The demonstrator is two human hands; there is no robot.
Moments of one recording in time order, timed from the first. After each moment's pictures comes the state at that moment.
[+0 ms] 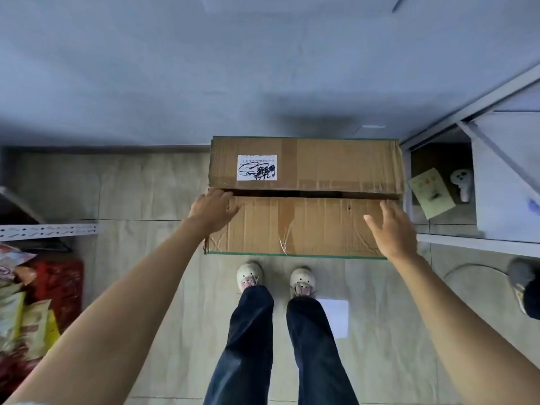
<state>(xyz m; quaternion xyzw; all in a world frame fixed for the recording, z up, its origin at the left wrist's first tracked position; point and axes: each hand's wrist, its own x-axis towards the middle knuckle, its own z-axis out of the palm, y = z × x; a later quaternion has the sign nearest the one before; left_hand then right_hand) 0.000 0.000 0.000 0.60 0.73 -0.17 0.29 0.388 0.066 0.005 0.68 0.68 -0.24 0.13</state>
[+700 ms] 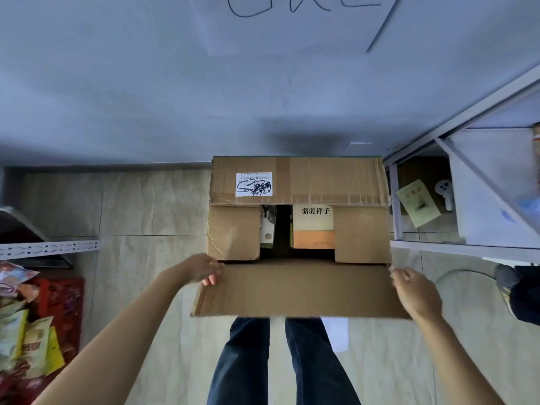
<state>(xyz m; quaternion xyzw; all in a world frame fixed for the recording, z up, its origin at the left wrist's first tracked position) -0.014 -0.082 0.029 0.37 0.68 -0.16 0.61 0.444 -0.011 0.065 0.80 0.49 -0.33 0.11</state>
